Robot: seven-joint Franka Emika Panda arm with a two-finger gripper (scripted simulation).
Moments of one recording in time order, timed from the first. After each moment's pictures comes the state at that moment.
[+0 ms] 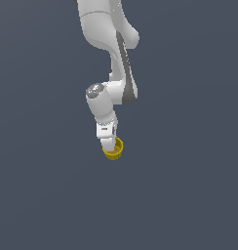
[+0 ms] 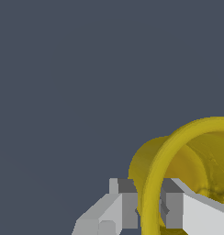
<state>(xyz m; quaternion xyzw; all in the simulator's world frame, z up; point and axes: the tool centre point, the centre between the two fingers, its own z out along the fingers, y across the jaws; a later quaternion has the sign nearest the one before) -0.038 -0.023 0.061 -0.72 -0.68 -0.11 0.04</state>
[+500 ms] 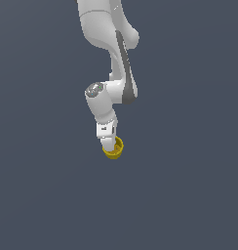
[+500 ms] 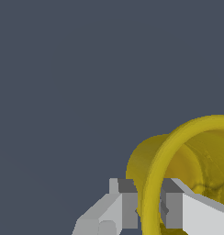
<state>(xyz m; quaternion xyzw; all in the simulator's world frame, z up) -0.039 -0.023 0.064 -0.72 -0.68 -0.11 0.04</state>
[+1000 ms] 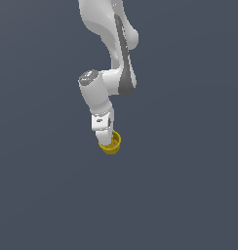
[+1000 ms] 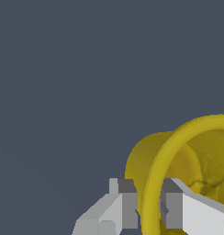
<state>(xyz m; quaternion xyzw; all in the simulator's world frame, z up) -0.043 -0.036 0.109 -0.72 -0.68 -0.11 0.04</state>
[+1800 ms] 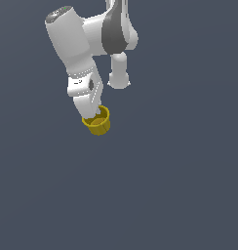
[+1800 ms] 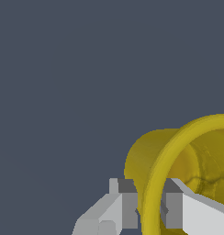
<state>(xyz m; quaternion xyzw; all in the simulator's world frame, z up) -0.051 -0.078 0.261 -0.72 -0.68 -0.11 0.04</state>
